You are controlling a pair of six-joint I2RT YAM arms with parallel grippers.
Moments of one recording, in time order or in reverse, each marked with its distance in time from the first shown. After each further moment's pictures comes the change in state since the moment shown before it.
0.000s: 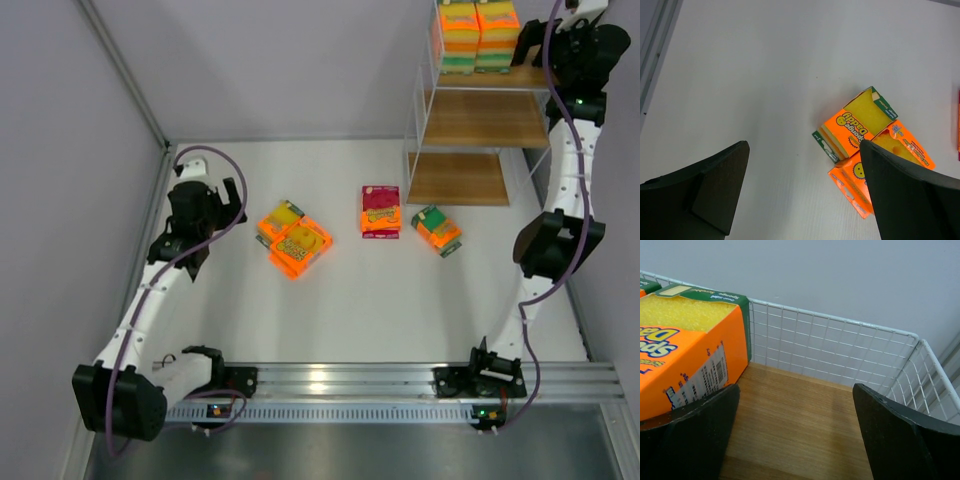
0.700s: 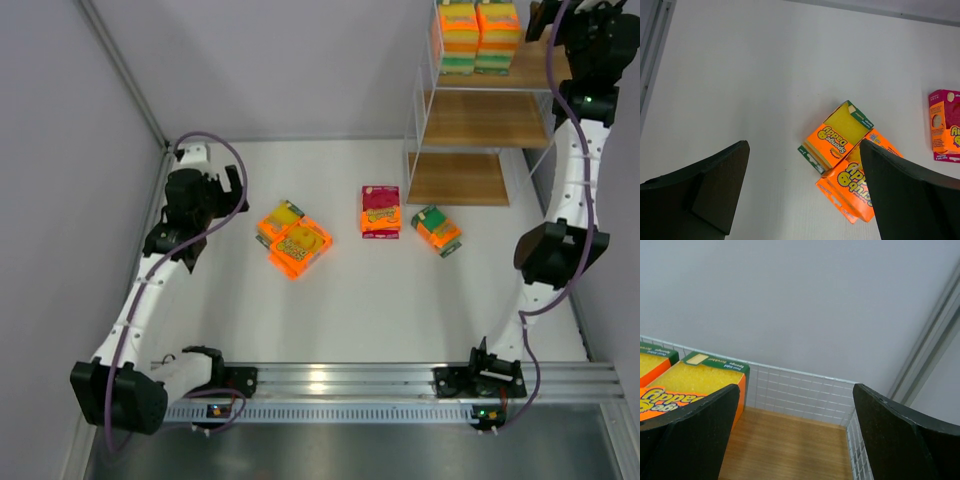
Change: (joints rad) left arm 0.000 0.034 0.095 0.001 0.076 0.035; right arm -0.001 -0.072 0.003 0.092 0.087 -0.006
